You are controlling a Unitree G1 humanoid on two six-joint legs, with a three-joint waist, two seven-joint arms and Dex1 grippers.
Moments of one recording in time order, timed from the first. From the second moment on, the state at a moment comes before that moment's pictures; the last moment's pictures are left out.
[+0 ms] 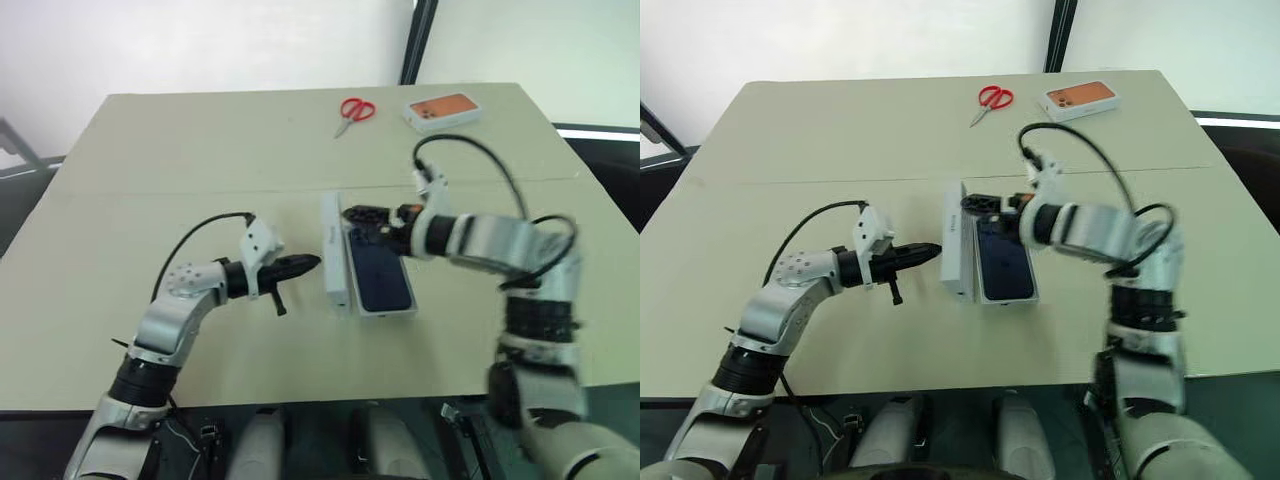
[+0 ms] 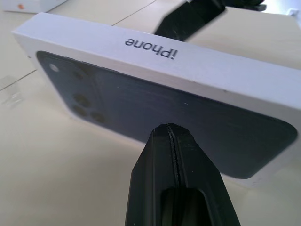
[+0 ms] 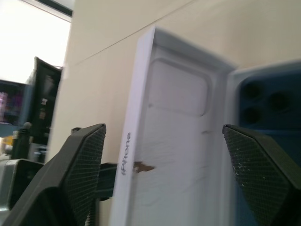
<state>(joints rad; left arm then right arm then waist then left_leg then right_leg) -0.38 0.43 -0.15 -0.11 -0.33 0.37 -0.91 -0.74 -0.49 -0.22 0.02 1.96 1.29 -0.82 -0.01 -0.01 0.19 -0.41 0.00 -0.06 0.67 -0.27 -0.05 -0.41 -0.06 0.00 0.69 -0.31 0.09</state>
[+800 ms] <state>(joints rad) -0.47 0.42 -0.14 -0.07 -0.30 0.40 -0.86 -0.71 -1.00 0.20 -0.22 0.88 1.05 0.24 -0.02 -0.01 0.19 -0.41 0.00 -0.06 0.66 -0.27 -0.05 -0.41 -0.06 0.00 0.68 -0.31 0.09</state>
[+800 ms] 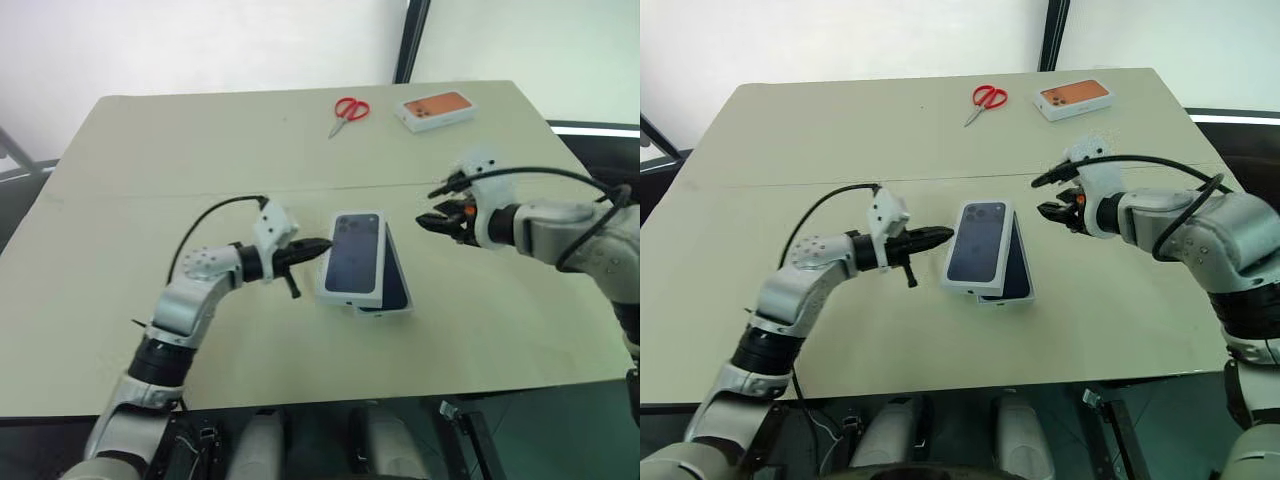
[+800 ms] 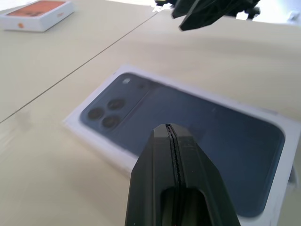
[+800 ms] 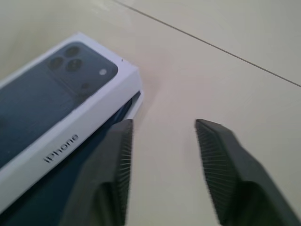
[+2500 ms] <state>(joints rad) -0.48 0.36 -0.31 -0.09 -0.17 0.45 -0.89 -0.48 -0.94 0.30 -0.41 0.10 0.78 0.78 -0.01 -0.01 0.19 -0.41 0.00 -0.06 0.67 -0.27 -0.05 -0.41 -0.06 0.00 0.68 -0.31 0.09</state>
